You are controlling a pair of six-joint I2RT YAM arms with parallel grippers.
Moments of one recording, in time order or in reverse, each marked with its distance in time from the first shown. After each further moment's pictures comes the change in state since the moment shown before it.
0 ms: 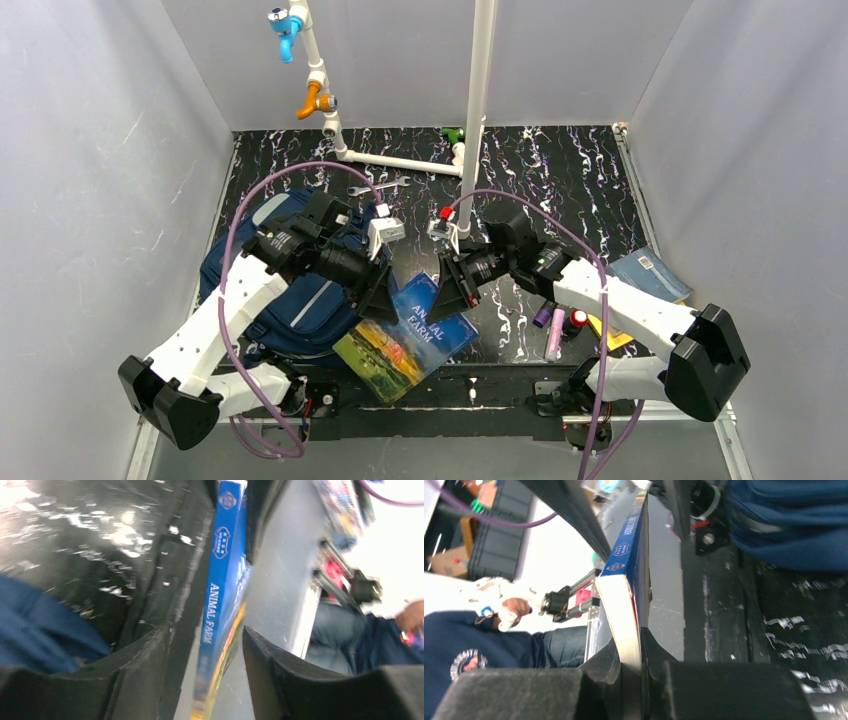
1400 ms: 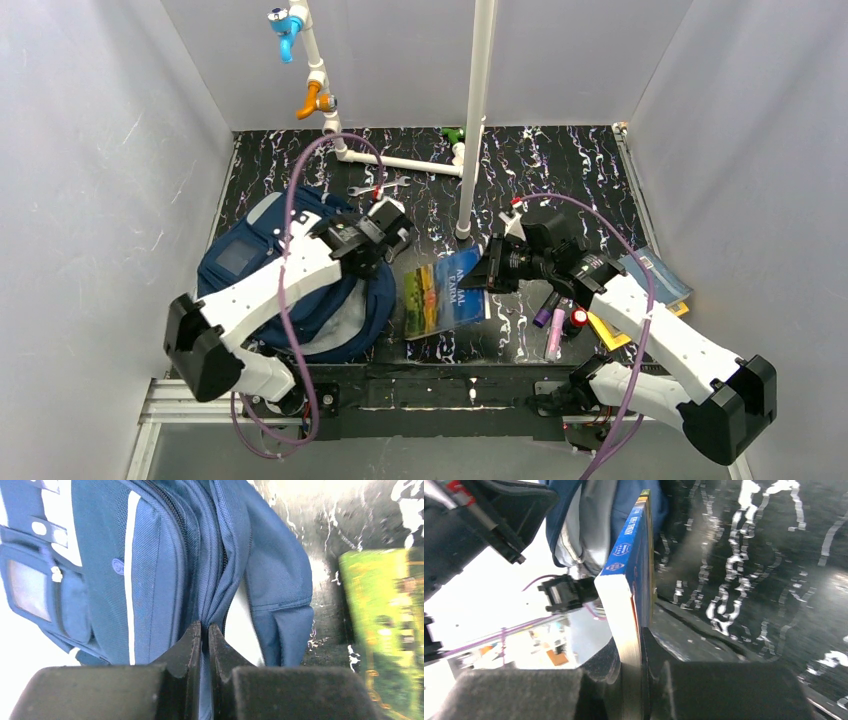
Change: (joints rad) left arm -0.245 0.271 0.010 0.079 -1.476 -0.455; right arm -0.152 -0.220 -0.027 -0.514 0.730 0.317
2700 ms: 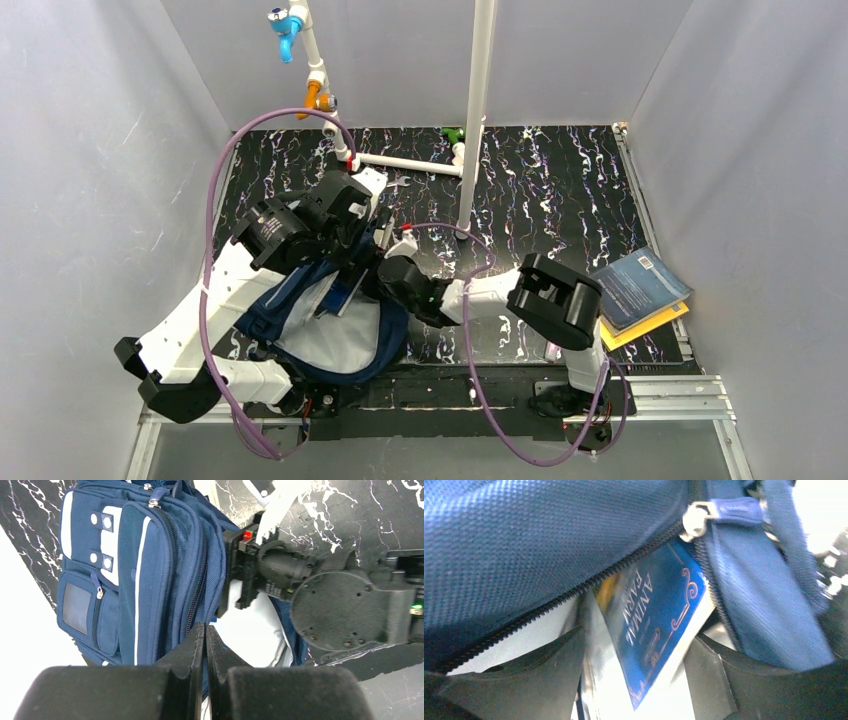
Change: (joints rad) left arm 0.012 -0.158 0.434 -0.299 0.168 0.174; right arm 0.525 0.961 0.239 1.130 0.752 0.380
